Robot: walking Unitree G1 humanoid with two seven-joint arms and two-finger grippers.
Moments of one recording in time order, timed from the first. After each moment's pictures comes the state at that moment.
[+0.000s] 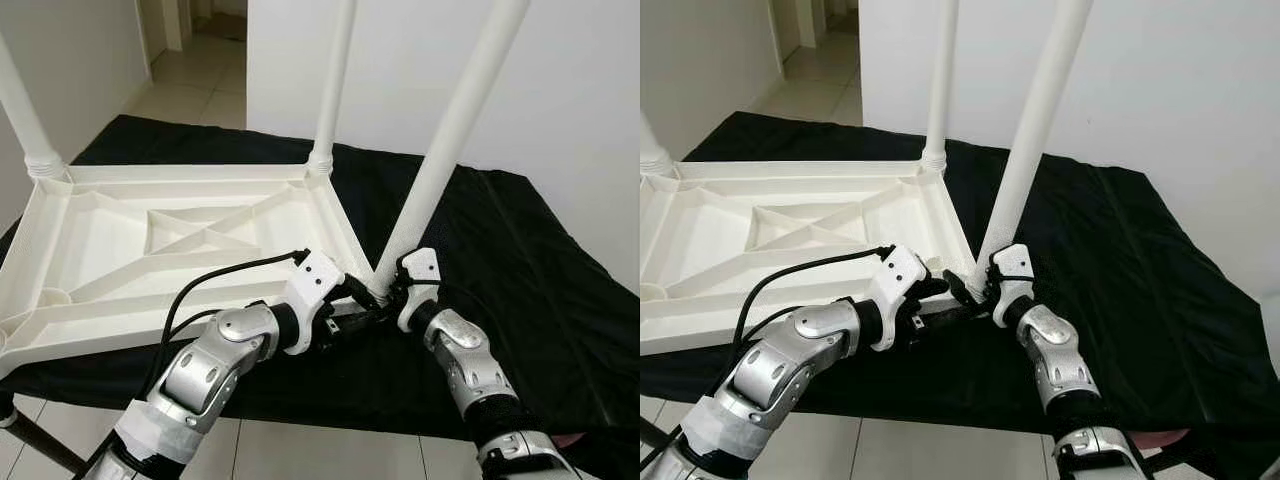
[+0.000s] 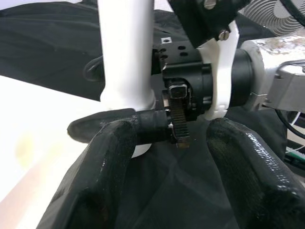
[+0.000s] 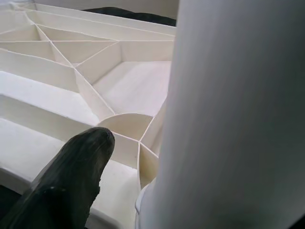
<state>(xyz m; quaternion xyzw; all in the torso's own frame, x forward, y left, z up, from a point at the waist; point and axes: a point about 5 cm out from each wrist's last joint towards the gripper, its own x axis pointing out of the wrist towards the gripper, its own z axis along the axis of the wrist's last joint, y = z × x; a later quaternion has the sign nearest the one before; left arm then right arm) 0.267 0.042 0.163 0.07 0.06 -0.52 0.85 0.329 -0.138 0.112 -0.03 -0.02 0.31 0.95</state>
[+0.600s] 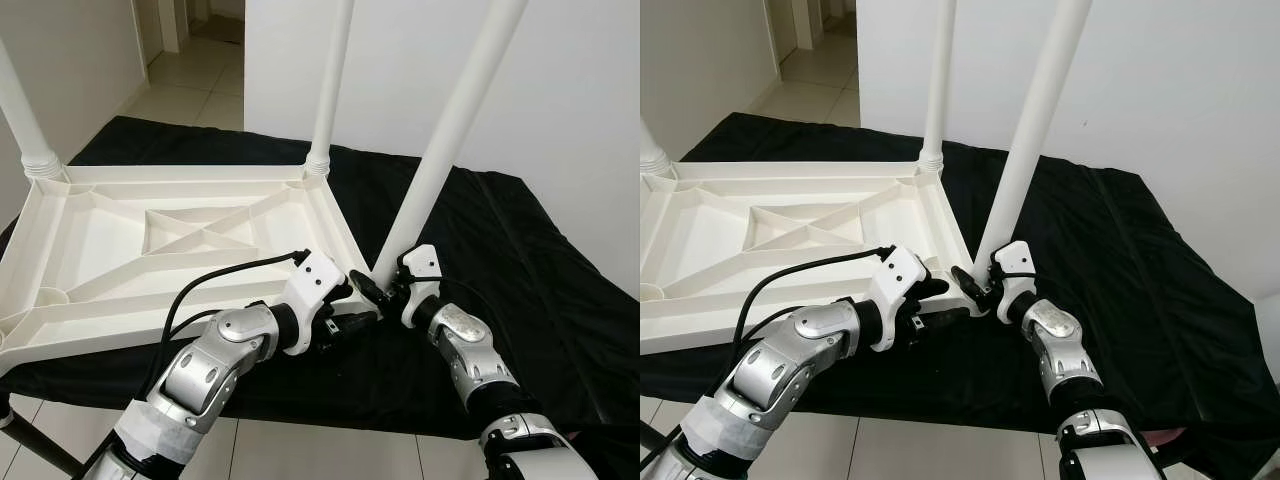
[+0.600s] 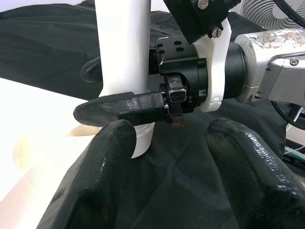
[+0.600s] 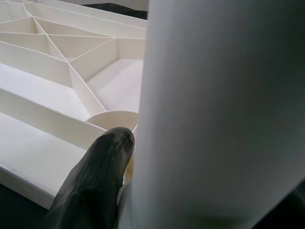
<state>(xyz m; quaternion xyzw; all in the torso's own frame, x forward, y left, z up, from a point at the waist) 0.268 0.043 0.163 0.07 0.06 -0.52 0.85 0.336 -0.142 0.109 -0.05 -0.01 0.32 0.95</state>
